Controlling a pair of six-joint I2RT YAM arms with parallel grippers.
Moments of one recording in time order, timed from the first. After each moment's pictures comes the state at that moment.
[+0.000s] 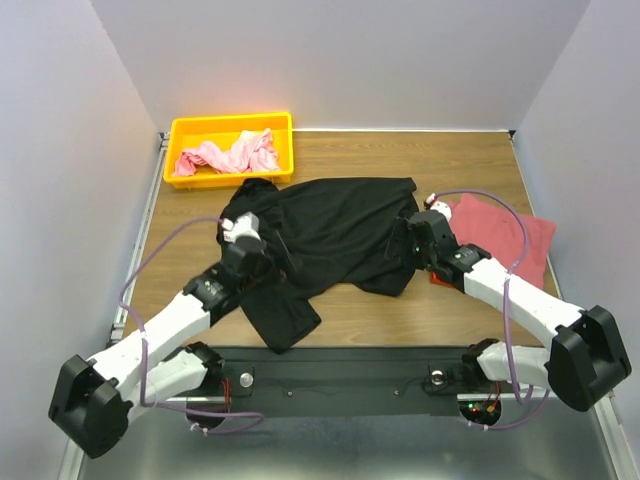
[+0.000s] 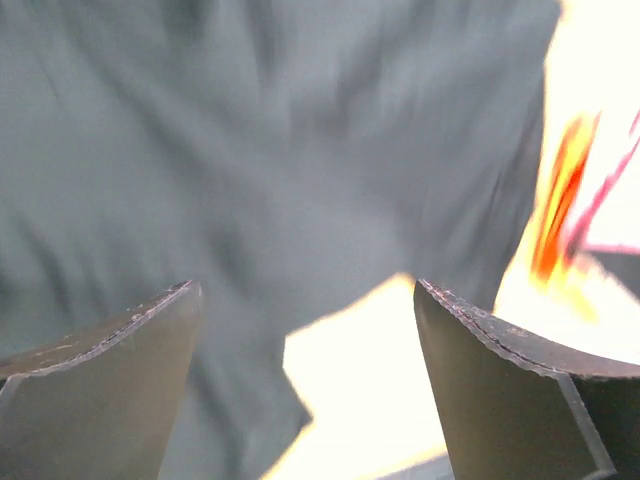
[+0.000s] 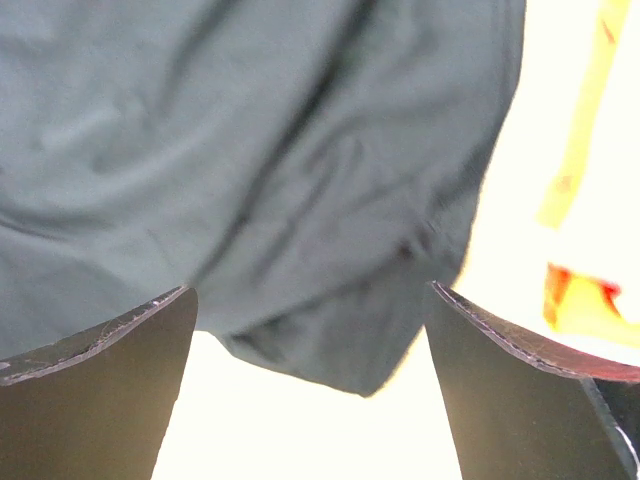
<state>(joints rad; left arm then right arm) -0.57 0.94 0.58 -0.23 -0.15 -0.85 0.54 1.20 0.76 -0.32 0.25 0.69</state>
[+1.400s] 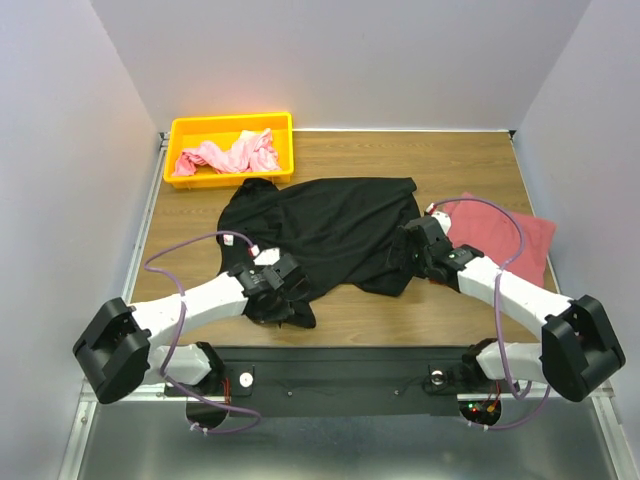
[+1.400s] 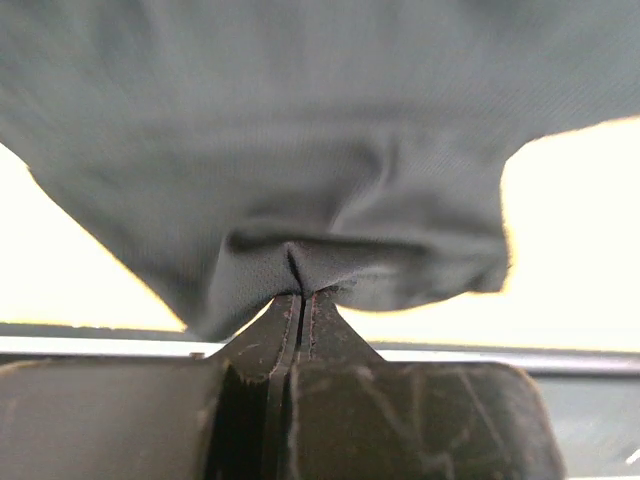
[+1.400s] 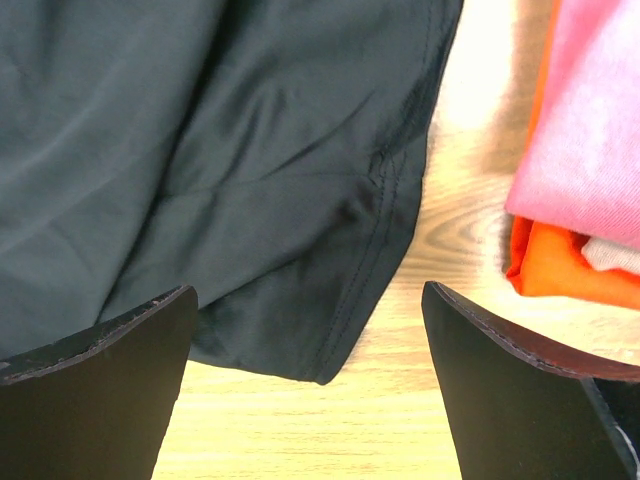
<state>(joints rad) -0.89 1.21 0.67 -0.78 -0.21 -1.03 0.54 1.24 0.71 -0.39 0.28 0.74</state>
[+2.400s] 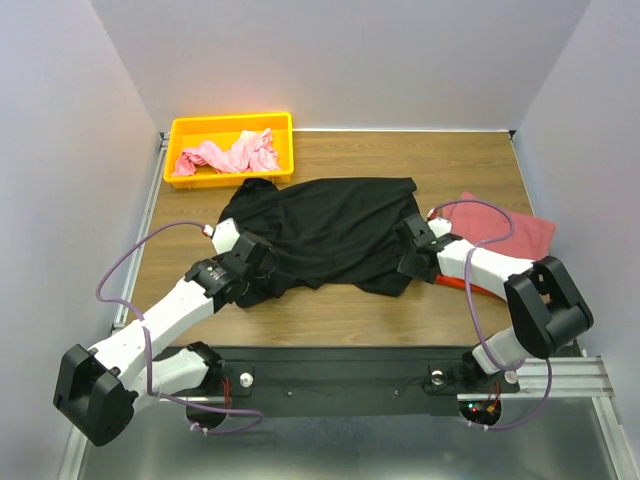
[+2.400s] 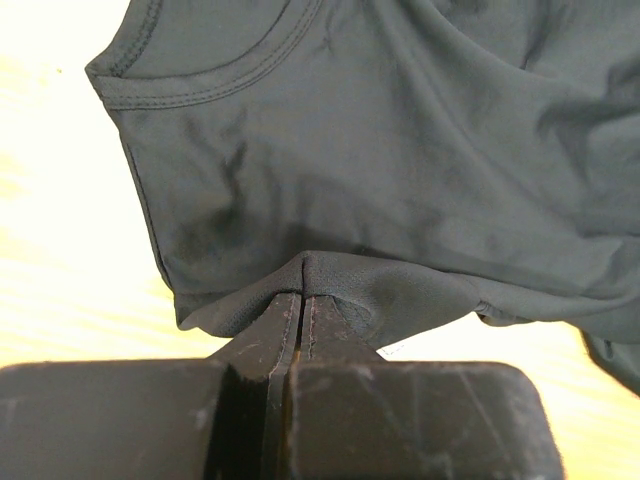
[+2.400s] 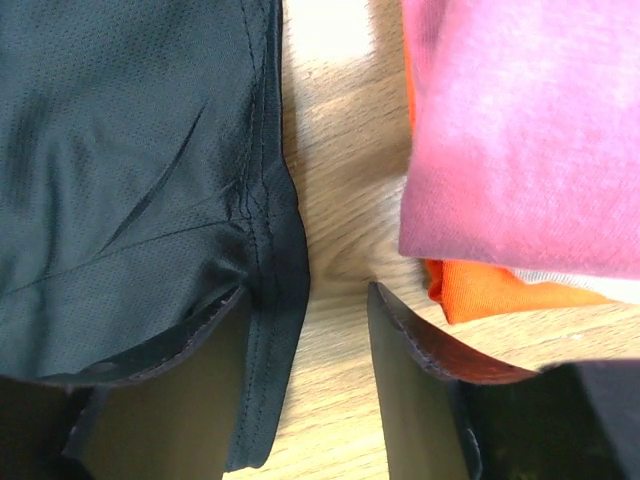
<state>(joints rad) -0.64 0.99 0.69 -0.71 -0.45 -1.00 0.50 1.49 0.77 -0.46 0.41 0.86</state>
